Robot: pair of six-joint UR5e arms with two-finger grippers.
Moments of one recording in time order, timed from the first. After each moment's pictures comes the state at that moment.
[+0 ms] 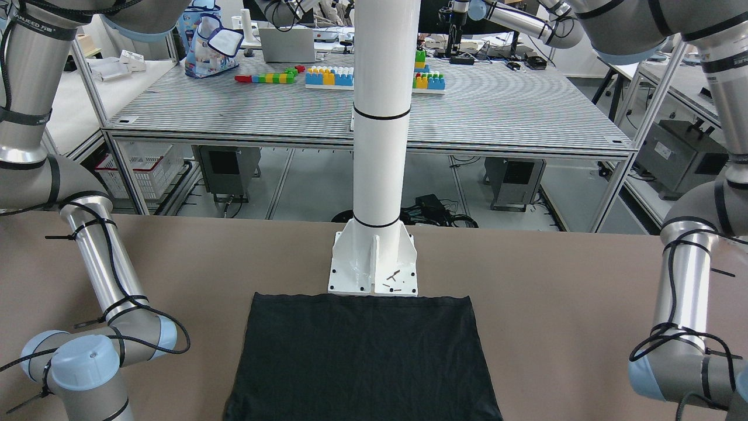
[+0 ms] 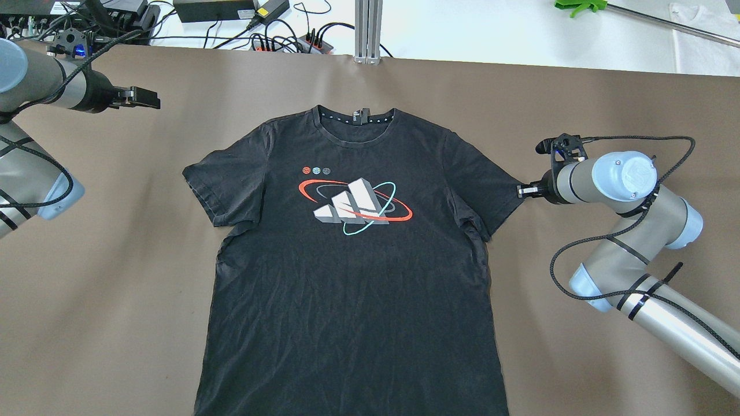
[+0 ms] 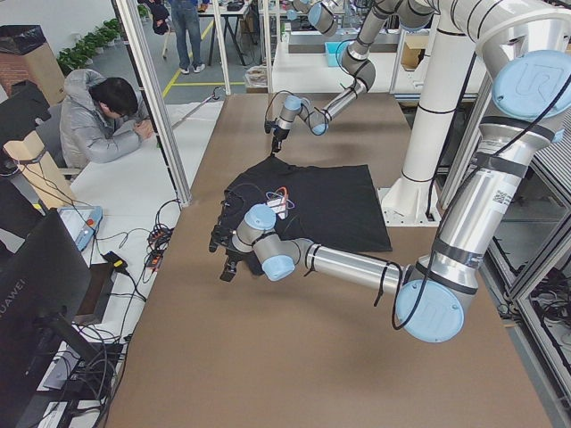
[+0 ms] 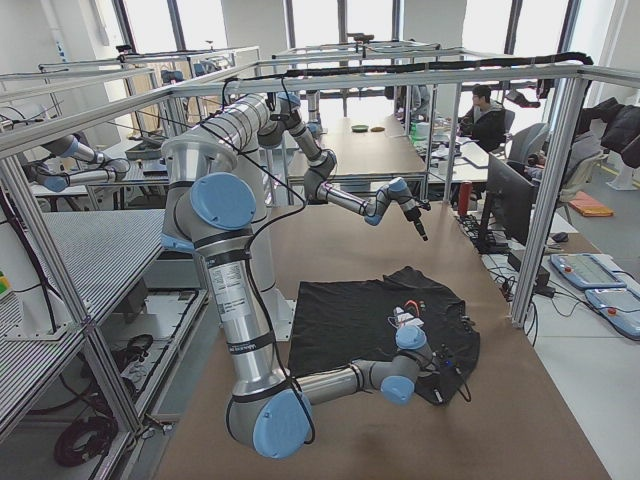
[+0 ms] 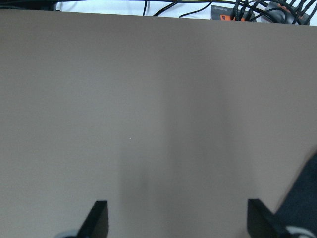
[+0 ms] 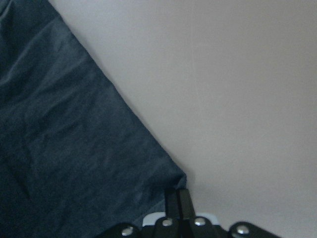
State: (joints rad) left arm -1.10 -1.99 -1.36 -2.35 -1.95 -0.92; right arm 0.87 -1.19 1.36 -0.79 1.85 0.87
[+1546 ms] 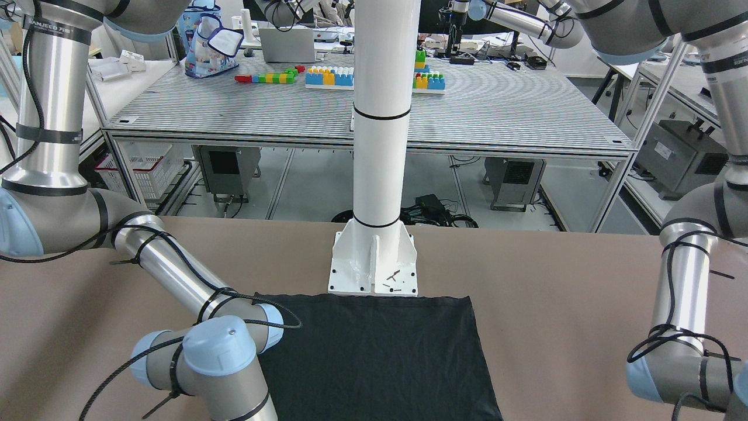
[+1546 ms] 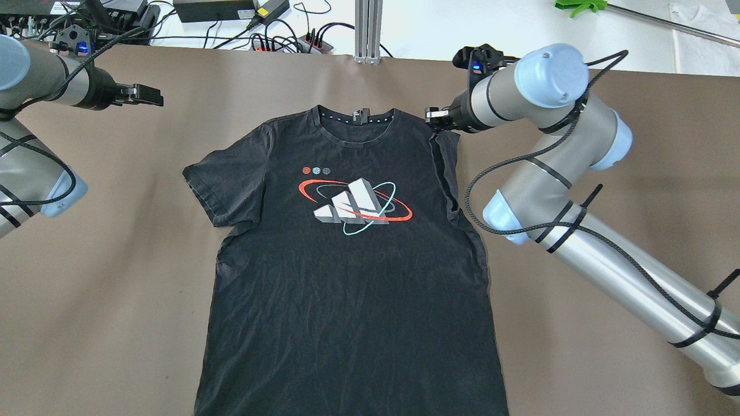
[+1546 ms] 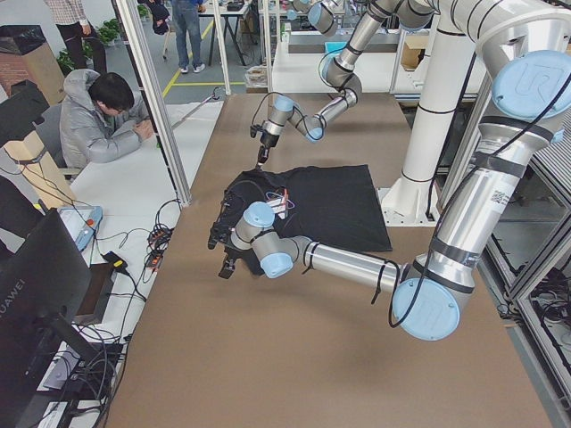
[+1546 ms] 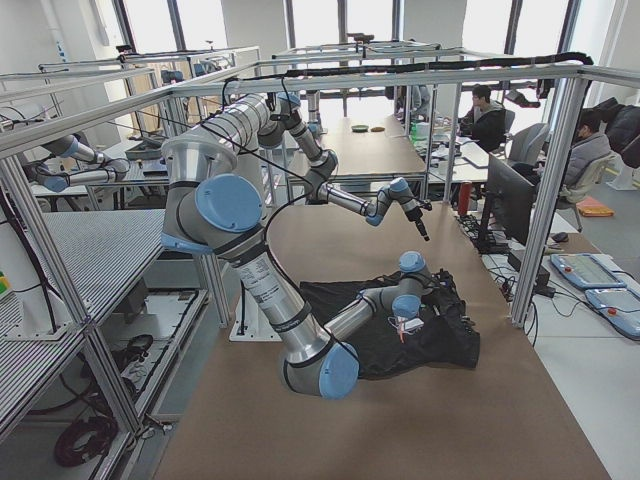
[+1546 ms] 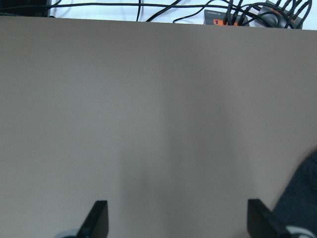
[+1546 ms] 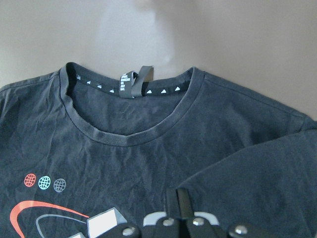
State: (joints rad) left arm -1.10 -2.01 -1.35 -2.35 -1.94 -0.92; right arm 0.79 -0.81 1.34 -0.98 1.81 1.03
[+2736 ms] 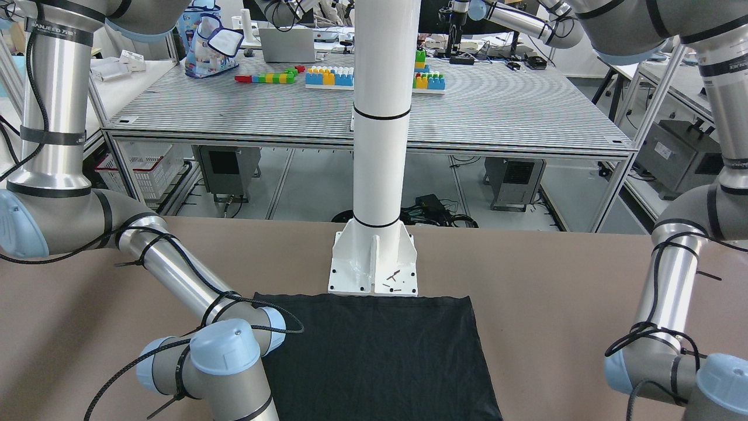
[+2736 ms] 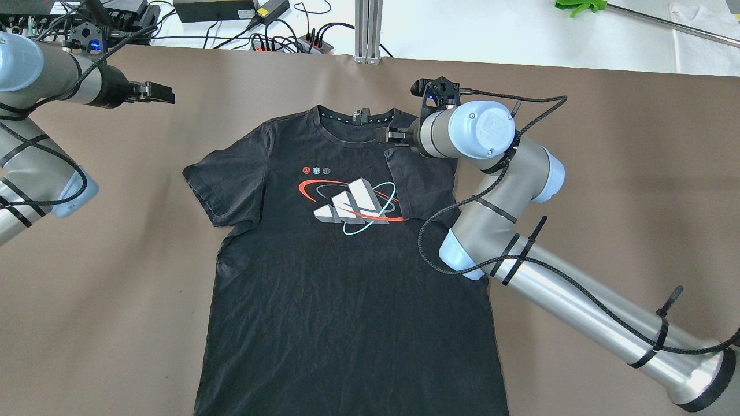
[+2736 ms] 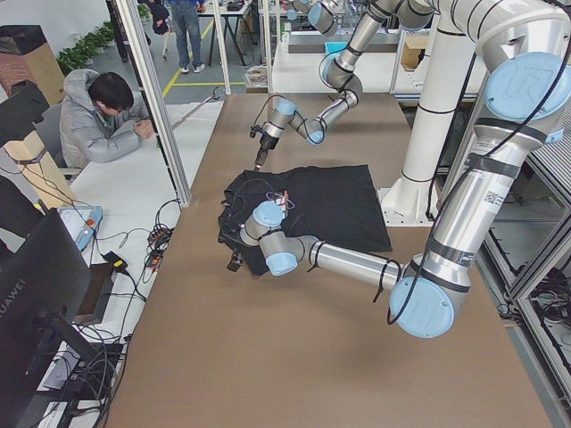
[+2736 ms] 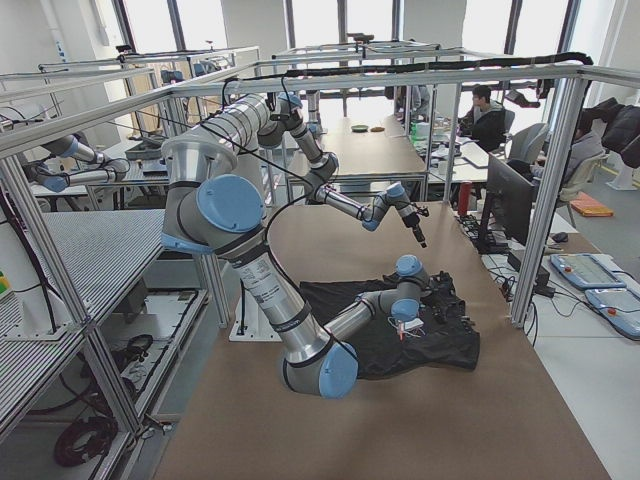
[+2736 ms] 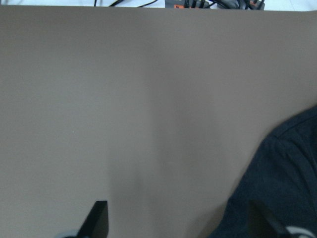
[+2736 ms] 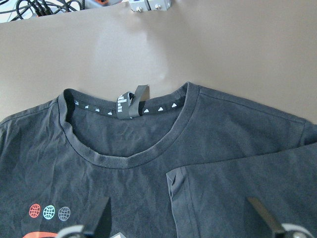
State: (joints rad) left arm -1.02 -2.00 -1.36 -2.43 -1.92 -0.92; right arm 0.79 -0.81 1.31 -0.91 1.76 1.14
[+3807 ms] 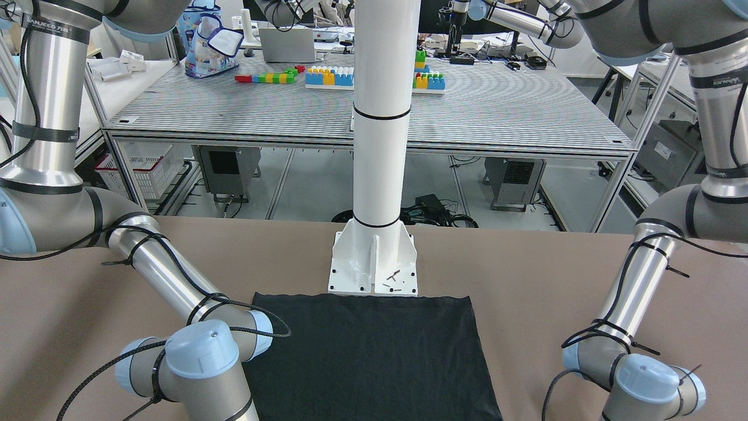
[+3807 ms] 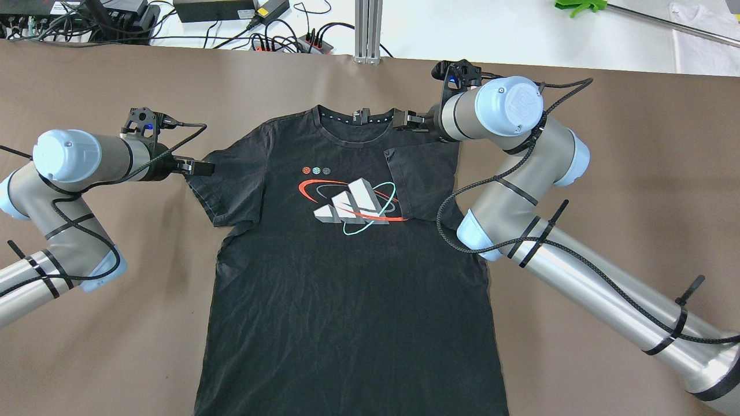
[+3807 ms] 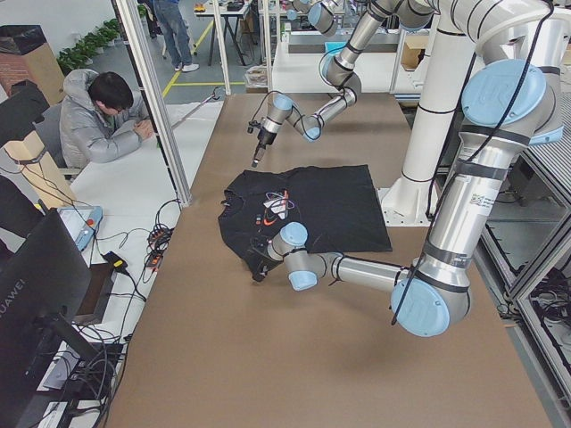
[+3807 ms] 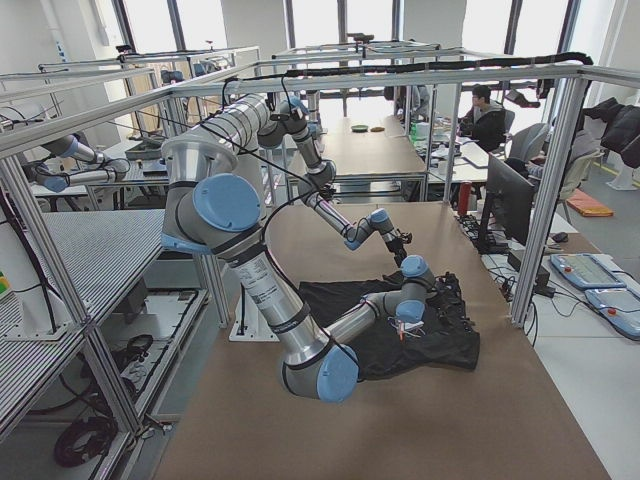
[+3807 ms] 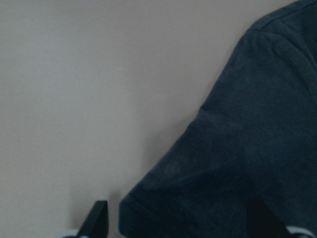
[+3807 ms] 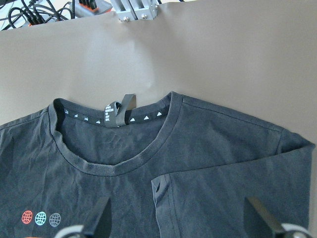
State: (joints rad) left arm -0.83 -1.95 -1.27 -2.60 -1.78 -0.91; right arm 0.82 -0.82 1.33 -0.91 1.79 1.14
